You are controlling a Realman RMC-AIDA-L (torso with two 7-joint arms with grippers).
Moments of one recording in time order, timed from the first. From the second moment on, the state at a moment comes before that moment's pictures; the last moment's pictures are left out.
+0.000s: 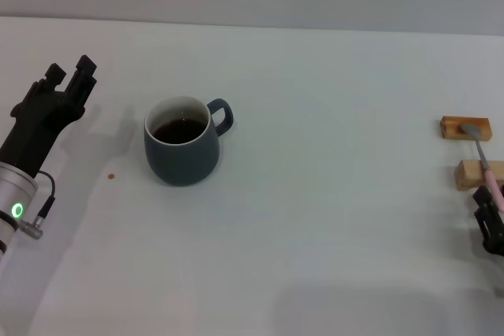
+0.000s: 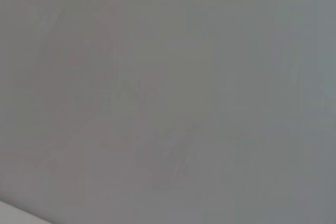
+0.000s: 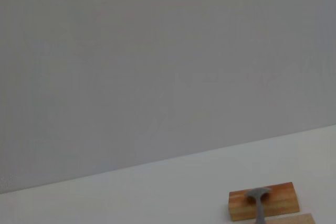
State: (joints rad) left arm -0.35 -2.08 -1.16 -0.25 2.76 1.15 -0.69; right arm 0.22 2.09 -0.48 0.21 -1.17 -1.36 0.36
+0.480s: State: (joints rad) left arm -0.35 -2.08 -1.15 -0.25 2.76 1.15 -0.69; right arm 0.22 2.09 -0.48 0.21 -1.17 -1.36 0.36
